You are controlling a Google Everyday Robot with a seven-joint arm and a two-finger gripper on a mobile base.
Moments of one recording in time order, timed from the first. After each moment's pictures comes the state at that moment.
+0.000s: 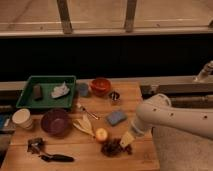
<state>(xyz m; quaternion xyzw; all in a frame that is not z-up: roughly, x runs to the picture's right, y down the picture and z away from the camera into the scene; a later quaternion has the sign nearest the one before) 0.118 0.230 0.705 -0.33 0.05 0.40 0.85</state>
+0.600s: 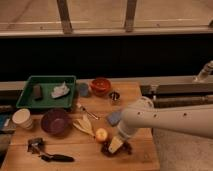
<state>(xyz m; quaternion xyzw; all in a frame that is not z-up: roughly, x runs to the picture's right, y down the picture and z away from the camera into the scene) 0.062 0.258 0.715 -0.36 0.04 0.35 0.86</state>
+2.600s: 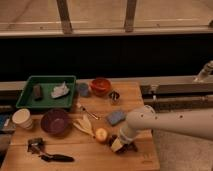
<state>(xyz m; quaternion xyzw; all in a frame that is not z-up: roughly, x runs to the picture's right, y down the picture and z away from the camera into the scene) 0.066 0.286 0.758 -0.41 -0.03 0.39 0.83</state>
